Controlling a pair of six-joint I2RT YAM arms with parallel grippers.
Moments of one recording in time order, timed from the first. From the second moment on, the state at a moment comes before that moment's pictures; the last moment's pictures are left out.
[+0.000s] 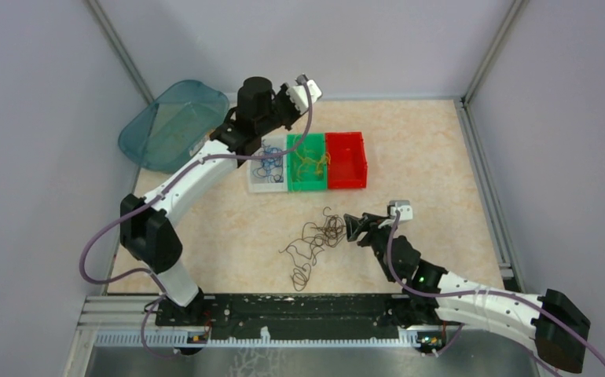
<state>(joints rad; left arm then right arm) -0.59 1.71 1.60 -0.07 0.16 0.55 1.02 0.62 0.10 0.43 0.69 0.49</state>
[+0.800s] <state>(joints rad) -0.58 1.72 1.53 -0.01 -0.05 0.75 1.02 0.63 0.10 0.44 0.69 0.50</state>
